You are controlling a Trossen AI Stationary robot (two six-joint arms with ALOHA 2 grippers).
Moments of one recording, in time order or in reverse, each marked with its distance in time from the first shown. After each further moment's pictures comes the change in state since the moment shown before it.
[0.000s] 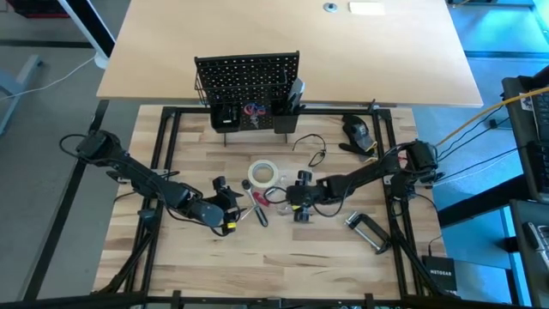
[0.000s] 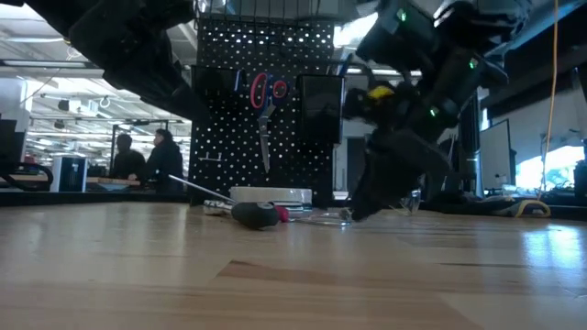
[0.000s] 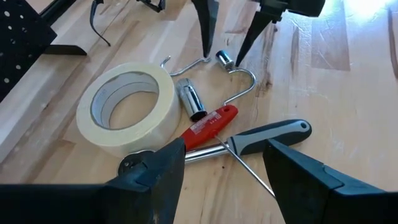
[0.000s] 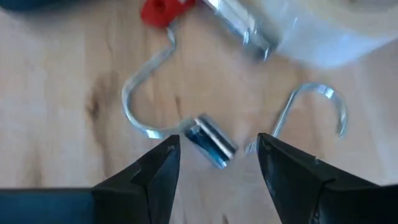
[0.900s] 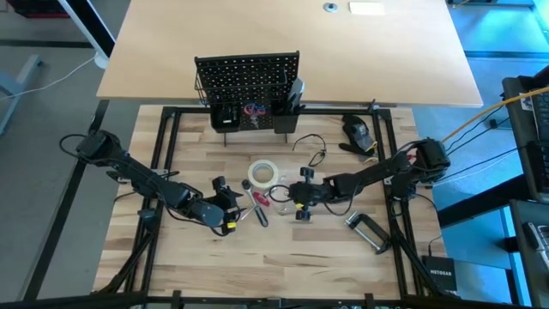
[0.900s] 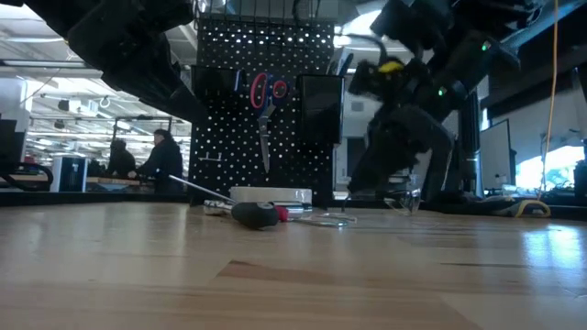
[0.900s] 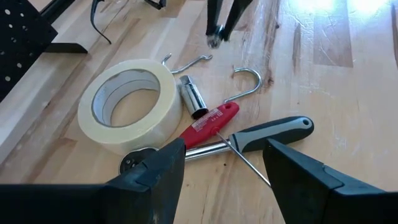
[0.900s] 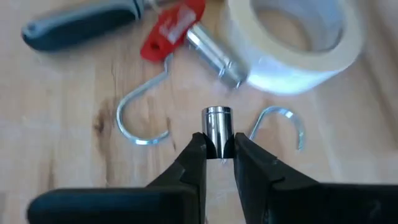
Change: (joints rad) left arm 0.000 0.000 0.000 -0.012 0.000 -0.002; right arm 0.020 -0.112 -0.036 0.035 0.068 -0.040
